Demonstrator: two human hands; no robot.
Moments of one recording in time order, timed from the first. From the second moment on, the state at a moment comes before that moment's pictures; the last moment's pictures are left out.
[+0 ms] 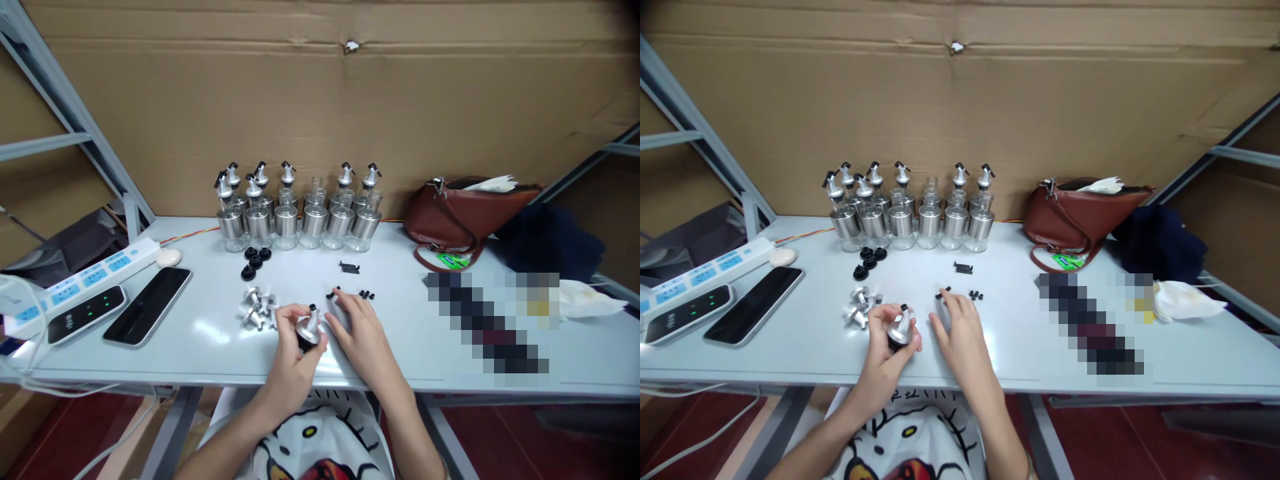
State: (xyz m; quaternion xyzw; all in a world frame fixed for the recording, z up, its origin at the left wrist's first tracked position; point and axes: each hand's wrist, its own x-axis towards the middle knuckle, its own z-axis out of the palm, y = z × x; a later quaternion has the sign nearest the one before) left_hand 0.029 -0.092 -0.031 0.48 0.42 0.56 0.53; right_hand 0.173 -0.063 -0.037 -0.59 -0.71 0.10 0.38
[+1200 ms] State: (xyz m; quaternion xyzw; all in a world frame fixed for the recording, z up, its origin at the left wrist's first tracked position) left_hand 0.026 -0.083 -0.018 0.47 0.30 0.42 0.72; right_hand 0.153 -0.077 -0.016 -0.45 -0.70 0.21 0.51
